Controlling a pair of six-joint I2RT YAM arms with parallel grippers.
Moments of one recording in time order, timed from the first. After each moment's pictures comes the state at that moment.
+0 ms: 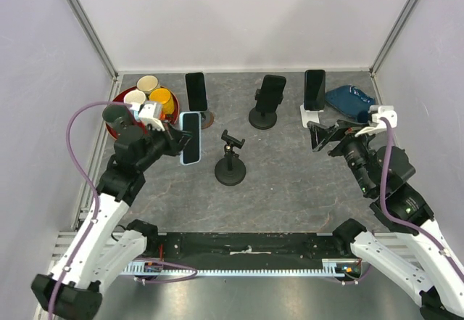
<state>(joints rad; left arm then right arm) -0.38 0.77 0.81 -0.22 0.19 -0.37 0.60 0.58 0.96 -0.35 0.34 0.33</state>
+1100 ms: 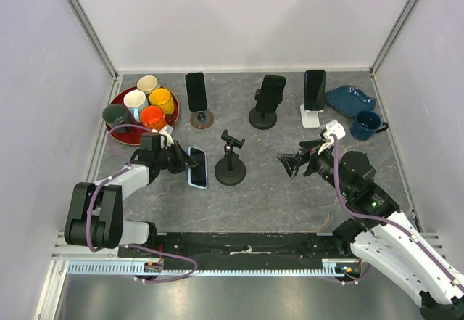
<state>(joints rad) -0.09 1.35 0.50 0.05 0.52 -0.60 0.60 0.57 0.61 -0.16 -0.06 0.26</state>
